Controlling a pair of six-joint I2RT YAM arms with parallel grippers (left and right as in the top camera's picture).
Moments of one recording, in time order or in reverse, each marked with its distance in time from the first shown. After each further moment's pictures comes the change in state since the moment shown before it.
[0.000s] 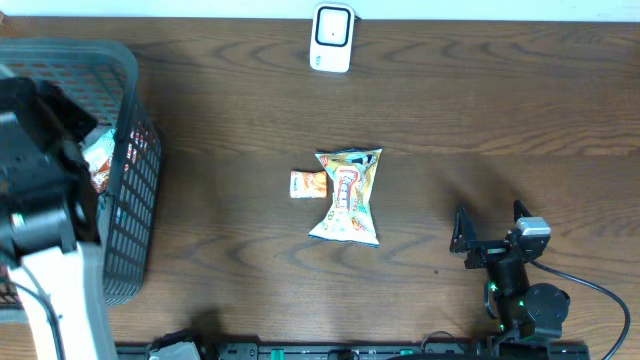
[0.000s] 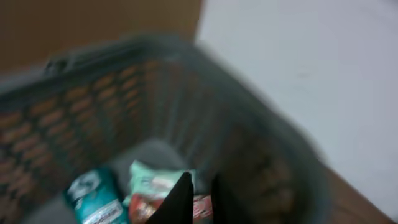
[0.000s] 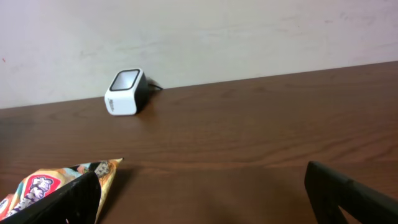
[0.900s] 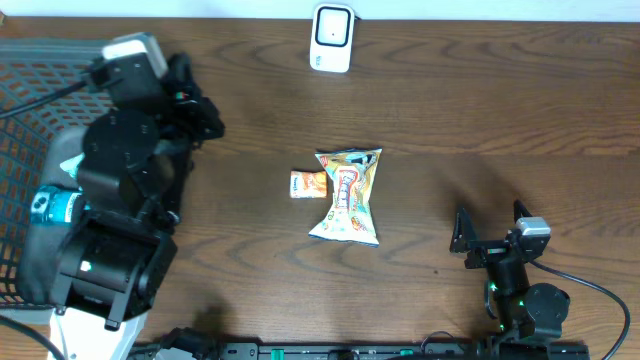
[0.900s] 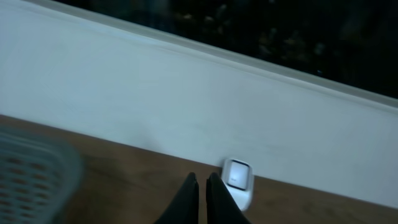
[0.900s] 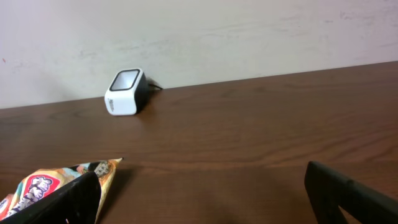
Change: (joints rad) left arm -0.629 -0.170 -0.027 0.225 0.001 0.114; right arm 0.000 0.000 0.000 0.000 0.000 0.000
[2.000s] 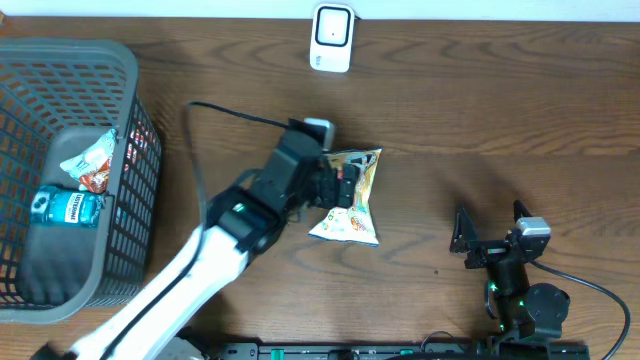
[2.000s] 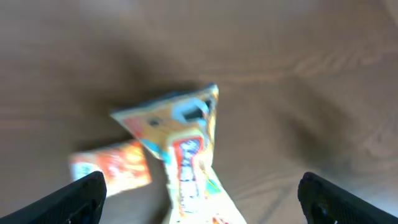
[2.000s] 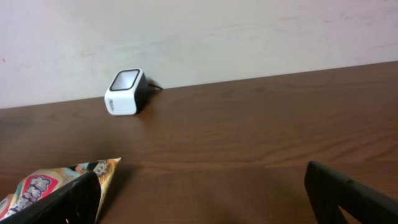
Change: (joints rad) left arm -0.326 0.261 -0.348 0.040 0.321 -0.119; right arm 0.000 0.000 0.000 0.000 0.000 0.000
